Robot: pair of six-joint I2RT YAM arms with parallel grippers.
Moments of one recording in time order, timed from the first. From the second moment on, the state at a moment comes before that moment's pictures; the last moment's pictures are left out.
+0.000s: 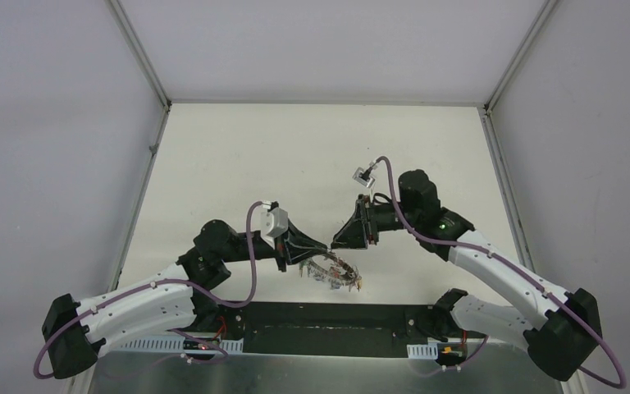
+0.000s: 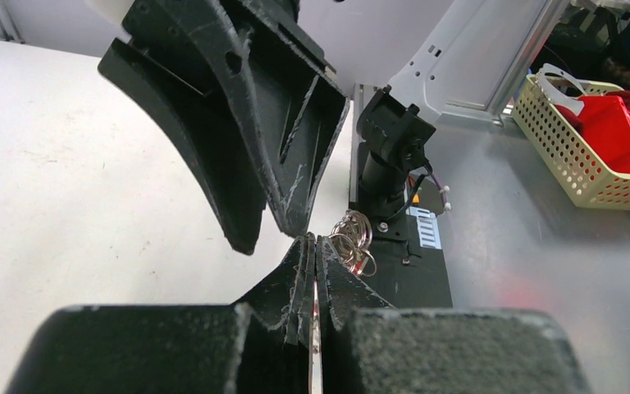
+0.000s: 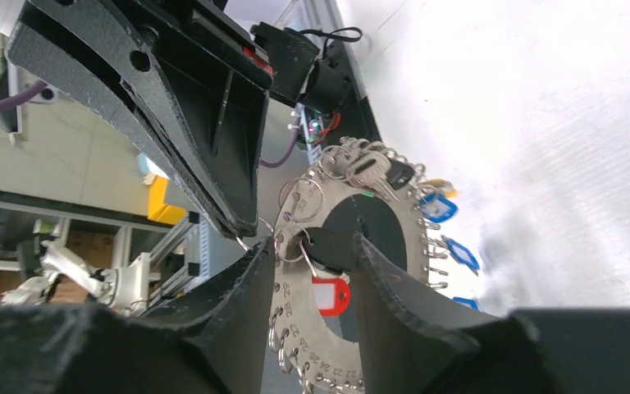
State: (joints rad) left arm -0.95 0.72 0.41 0.54 0.51 -0.26; right arm 0.69 1.04 0.75 -0.09 -0.92 0.56
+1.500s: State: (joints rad) left arm -0.86 1.23 0.59 0.47 0.03 -0.16; right arm 0.64 0.65 0.72 -0.58 -0.07 0.50
